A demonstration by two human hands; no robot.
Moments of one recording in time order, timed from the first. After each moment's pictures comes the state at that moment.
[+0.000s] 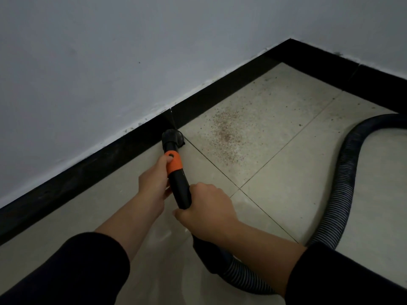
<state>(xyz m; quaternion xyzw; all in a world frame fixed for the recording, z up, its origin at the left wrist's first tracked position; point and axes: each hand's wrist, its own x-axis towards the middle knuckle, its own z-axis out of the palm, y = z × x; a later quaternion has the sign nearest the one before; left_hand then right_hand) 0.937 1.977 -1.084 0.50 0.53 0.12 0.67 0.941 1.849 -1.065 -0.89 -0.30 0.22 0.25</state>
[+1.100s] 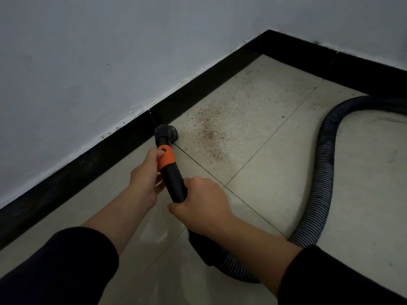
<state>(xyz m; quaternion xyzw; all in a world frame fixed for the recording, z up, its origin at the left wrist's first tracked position) 0.965 1.969 -1.089 0.52 0.49 0.09 0.70 0.960 1.832 -1.070 -0.90 -0.26 0.20 0.30</state>
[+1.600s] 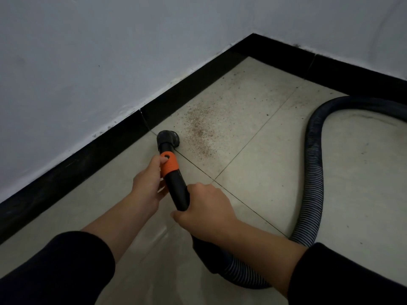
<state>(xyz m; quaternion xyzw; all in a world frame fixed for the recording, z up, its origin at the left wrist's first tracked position) 0.948 1.939 -1.087 0.52 0.48 0.06 0.71 0.939 1.797 -1.060 -0.91 -0.26 0.20 0.26</state>
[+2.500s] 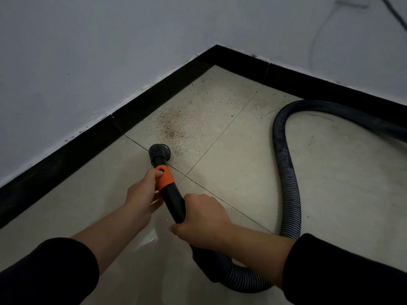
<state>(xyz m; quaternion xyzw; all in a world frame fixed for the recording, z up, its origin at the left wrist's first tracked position) 0.918 1.881 -1.077 0.56 0.45 0.00 0.70 0.907 1.736 -1.042 -0.92 -0.23 0.25 0.21</state>
